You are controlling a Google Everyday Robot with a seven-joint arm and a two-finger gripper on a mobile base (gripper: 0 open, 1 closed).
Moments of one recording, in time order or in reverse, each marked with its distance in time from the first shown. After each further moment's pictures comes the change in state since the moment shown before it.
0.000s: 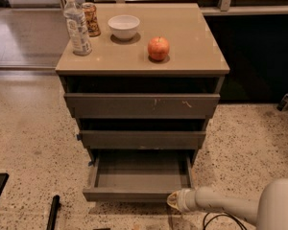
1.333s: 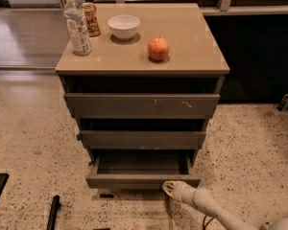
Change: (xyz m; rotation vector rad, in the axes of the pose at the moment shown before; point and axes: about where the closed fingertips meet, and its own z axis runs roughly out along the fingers) arm -0.003 -0.079 0.041 0.317 -0.152 -0.099
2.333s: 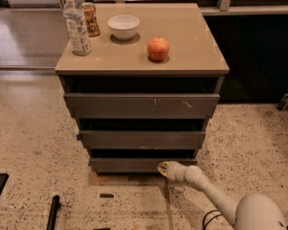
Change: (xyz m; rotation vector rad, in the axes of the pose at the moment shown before) arm -0.015 -0.083 0.056 0.010 0.005 -0.047
